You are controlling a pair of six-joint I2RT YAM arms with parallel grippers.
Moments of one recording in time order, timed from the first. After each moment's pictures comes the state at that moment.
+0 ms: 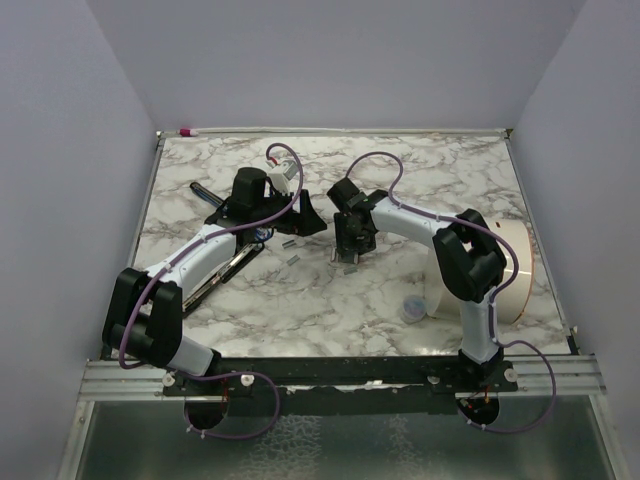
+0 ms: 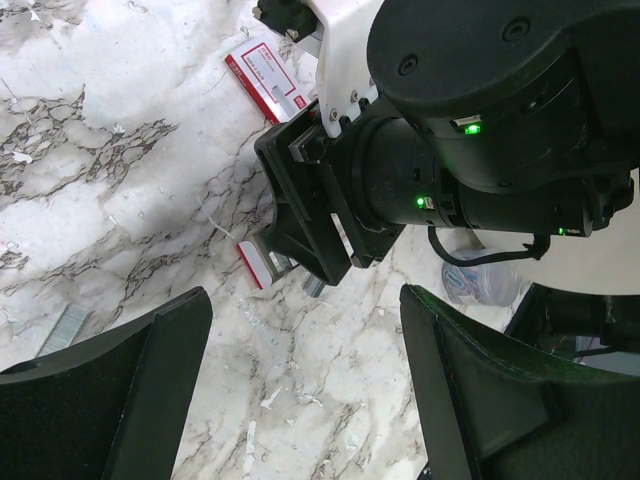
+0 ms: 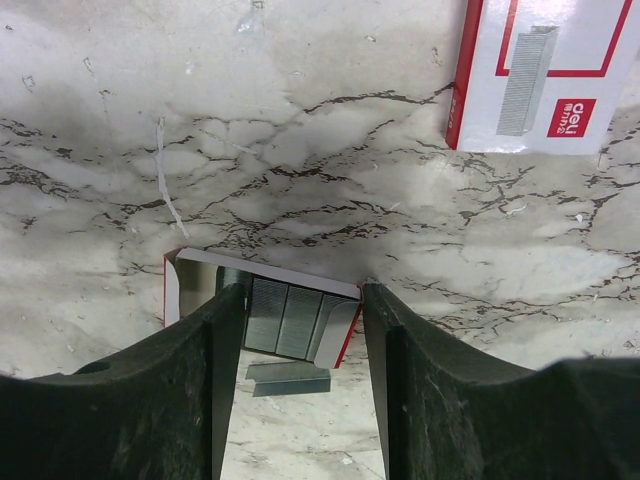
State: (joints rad) left arm -0.37 1.46 0.95 -0.04 0.59 -0.38; right arm 0.69 2.03 1.47 -0.69 0.13 0.57
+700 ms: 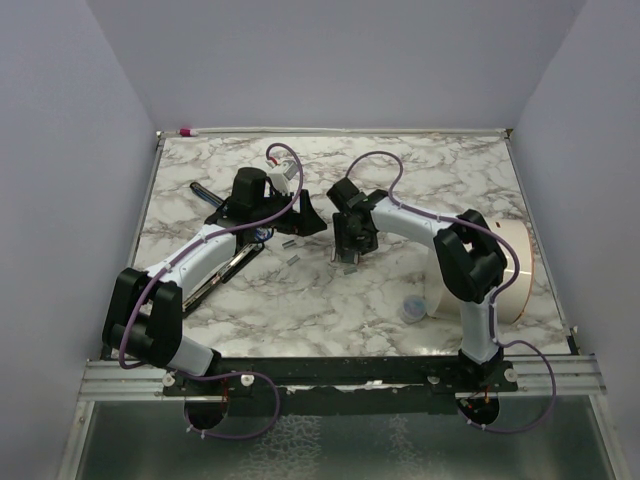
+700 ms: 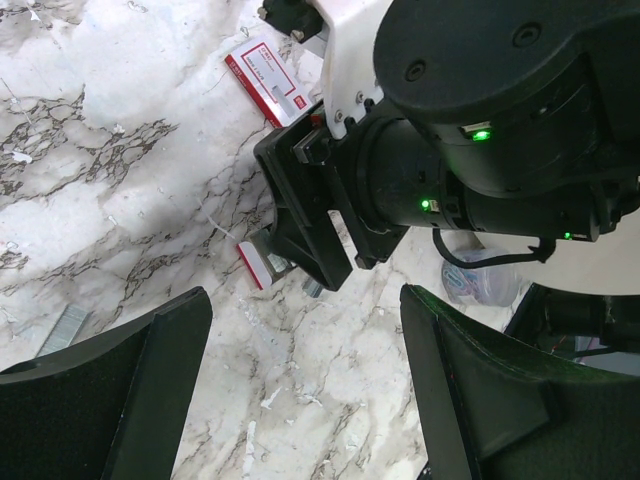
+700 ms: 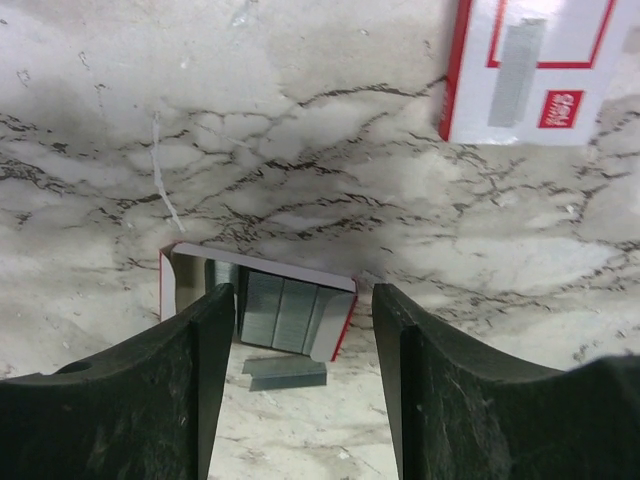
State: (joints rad) left arm -0.37 1.46 0.95 -0.04 0.59 -0.38; right arm 0.69 2.03 1.48 -0.69 0.15 0.57
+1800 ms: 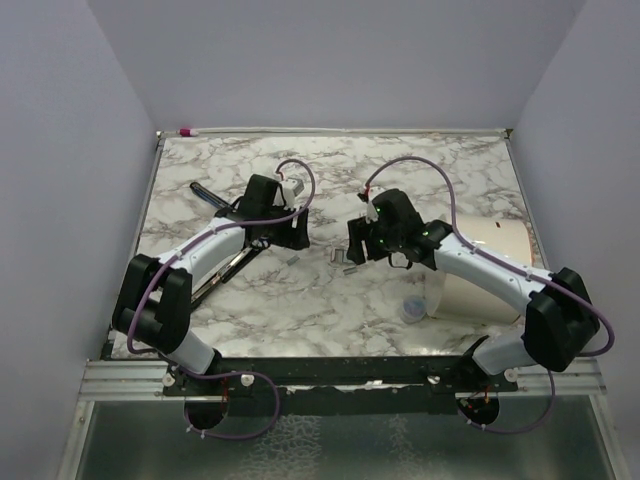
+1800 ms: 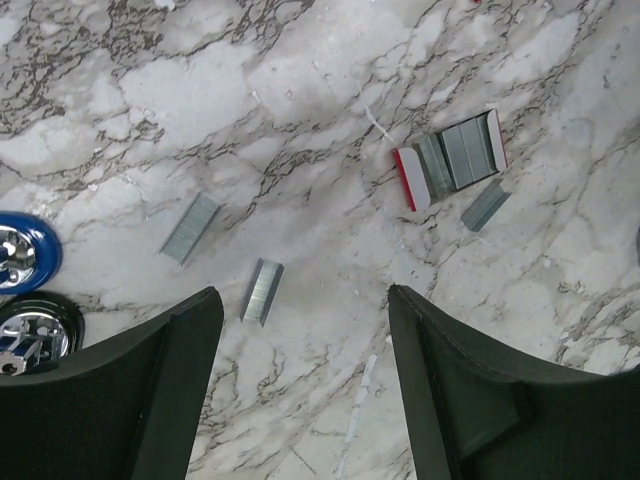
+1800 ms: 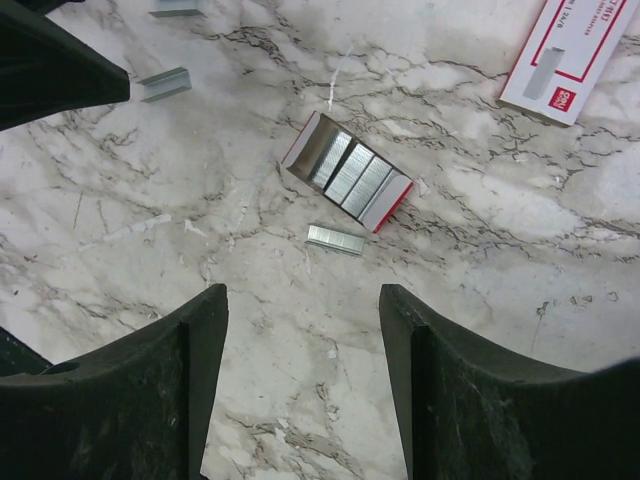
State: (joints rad) left arm -0.40 1.55 1.01 -0.33 0.33 -0.16; right arm 0.69 1.43 1.00 -0.36 -0.05 0.29
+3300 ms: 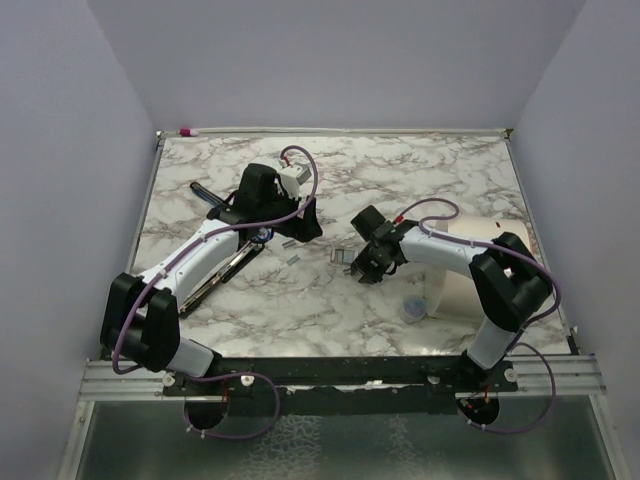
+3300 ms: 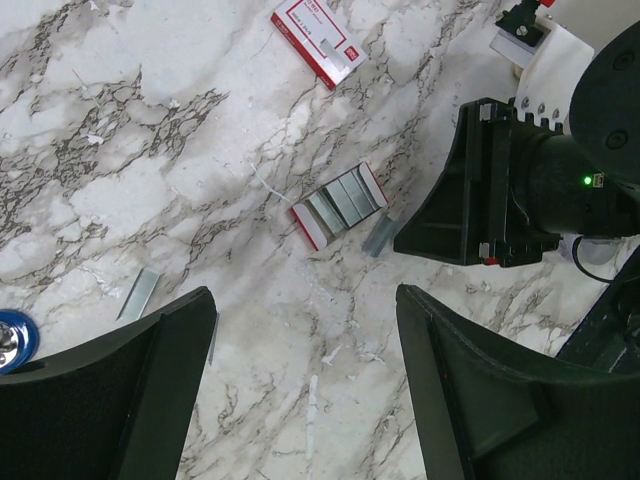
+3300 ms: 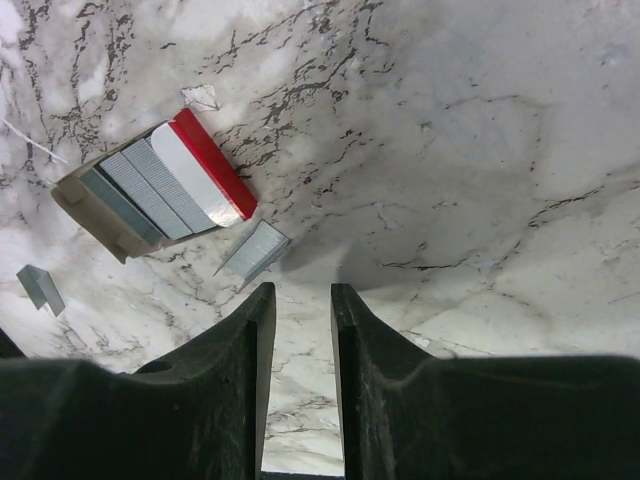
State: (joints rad) left arm -0.44 1.44 1.06 -0.30 0.45 -0.13; right arm 0.70 1.73 1.03 -0.55 0.07 1.35
